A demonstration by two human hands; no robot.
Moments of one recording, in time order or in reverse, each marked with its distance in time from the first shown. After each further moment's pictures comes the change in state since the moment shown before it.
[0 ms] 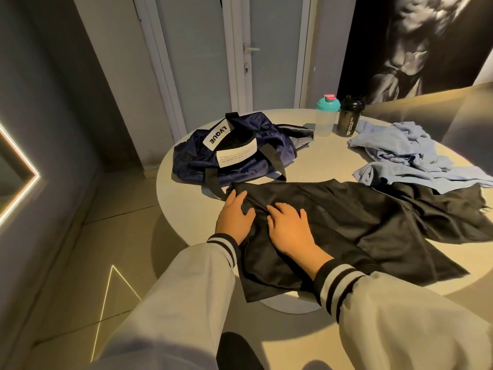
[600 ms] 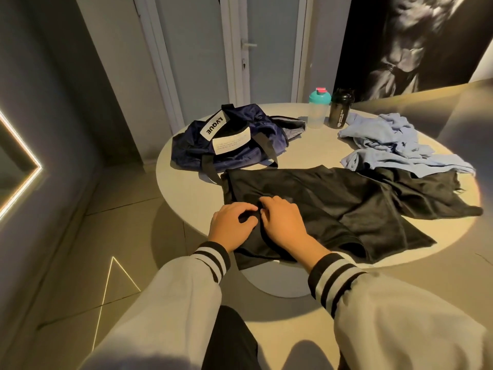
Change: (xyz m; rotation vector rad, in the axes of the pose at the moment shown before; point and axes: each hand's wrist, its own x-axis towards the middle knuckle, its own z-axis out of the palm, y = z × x) left_hand -0.084 0.004 -0.006 0.076 -0.014 0.189; right_hand -0.054 -0.008 -0.026 0.066 0.074 -0.122
